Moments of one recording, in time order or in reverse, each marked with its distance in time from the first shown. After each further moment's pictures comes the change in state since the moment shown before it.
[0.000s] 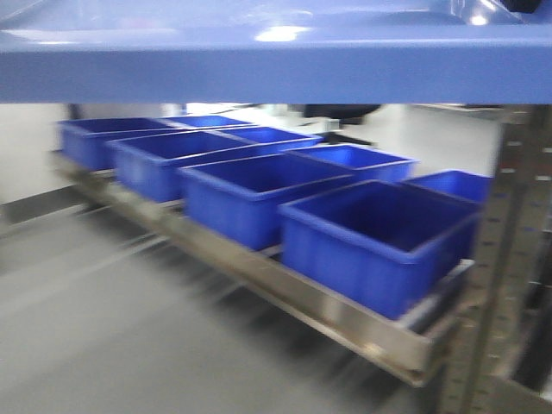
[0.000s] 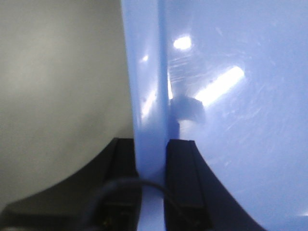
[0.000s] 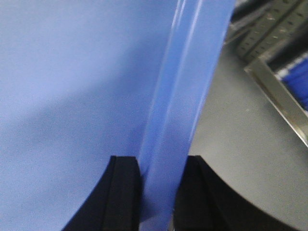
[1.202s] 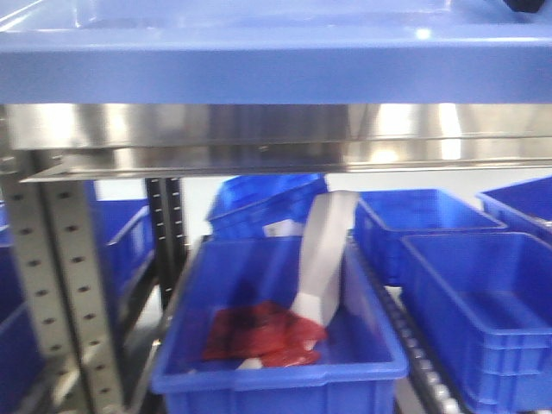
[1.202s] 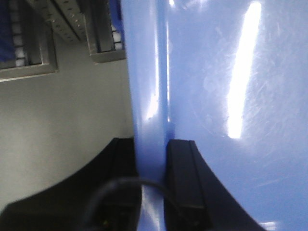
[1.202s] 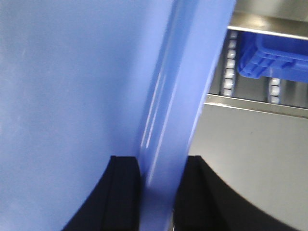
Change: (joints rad) left arm 0.000 0.000 0.000 -0.004 0.000 0.000; right arm 0.000 0.000 0.000 -0.001 0.004 0.000
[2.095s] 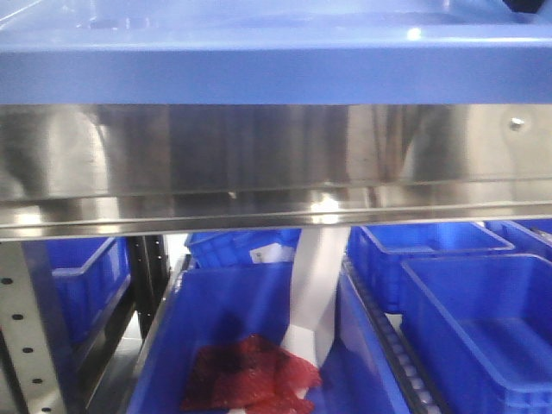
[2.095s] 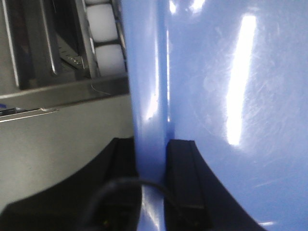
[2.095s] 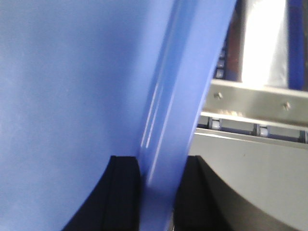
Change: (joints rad) left arm 0.000 0.000 0.000 0.000 0.000 0.000; right arm 0.000 0.000 0.000 0.000 0.000 0.000
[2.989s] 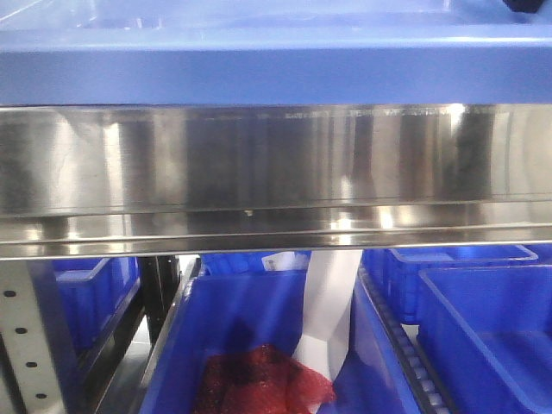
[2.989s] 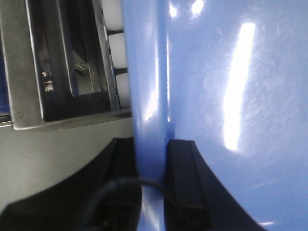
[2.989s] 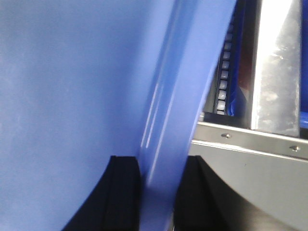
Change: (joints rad) left arm 0.000 0.000 0.000 0.000 0.000 0.000; right arm 0.000 0.000 0.000 0.000 0.000 0.000
